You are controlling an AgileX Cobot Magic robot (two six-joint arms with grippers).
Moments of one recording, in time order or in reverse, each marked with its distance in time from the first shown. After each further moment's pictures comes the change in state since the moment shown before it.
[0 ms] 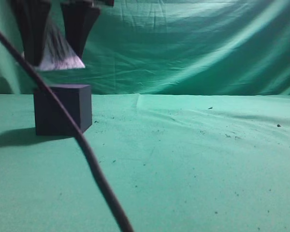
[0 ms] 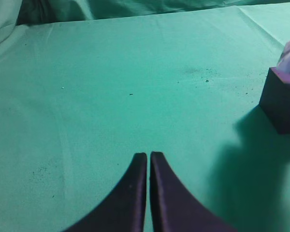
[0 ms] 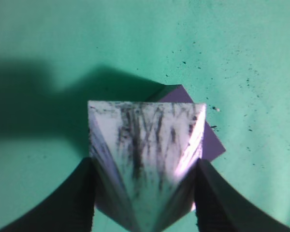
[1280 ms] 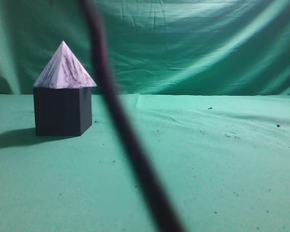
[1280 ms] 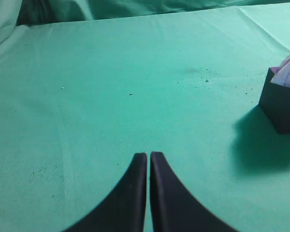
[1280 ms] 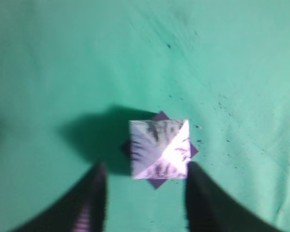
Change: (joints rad) left arm 0.000 0.000 0.000 0.000 0.000 0.000; right arm -0.054 -0.153 -0.045 0.116 0.003 0.044
